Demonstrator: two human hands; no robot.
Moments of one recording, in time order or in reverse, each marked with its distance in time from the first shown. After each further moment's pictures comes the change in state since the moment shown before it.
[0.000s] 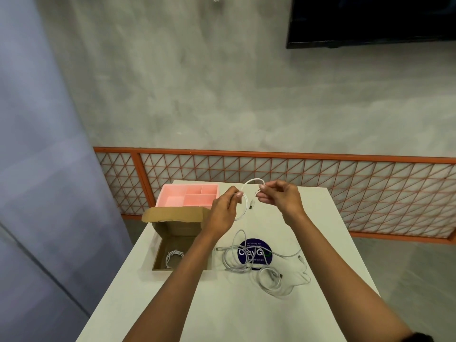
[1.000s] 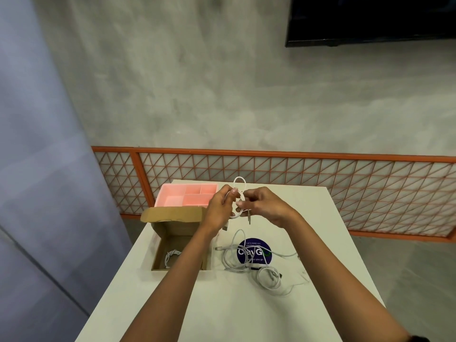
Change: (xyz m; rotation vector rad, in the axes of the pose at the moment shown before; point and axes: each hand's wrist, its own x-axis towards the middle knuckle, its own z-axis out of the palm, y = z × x) left_hand 0.010 -0.007 0.000 -0.257 -0.019 -0.128; right_hand -0.018 -0.012 0.023 -0.275 -0.505 0.053
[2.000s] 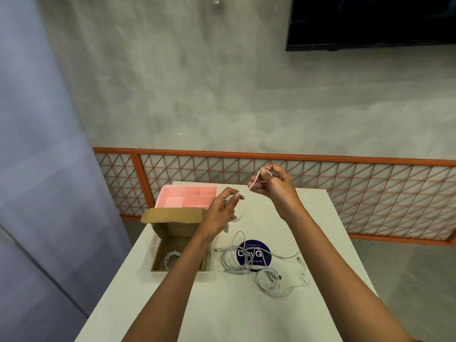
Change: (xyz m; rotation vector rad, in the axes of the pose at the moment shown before) left_hand -0.013 0.005 -0.005 -0.075 -0.120 0.048; right_hand -0.005 -0.026 -0.009 0.381 0.408 -0.208
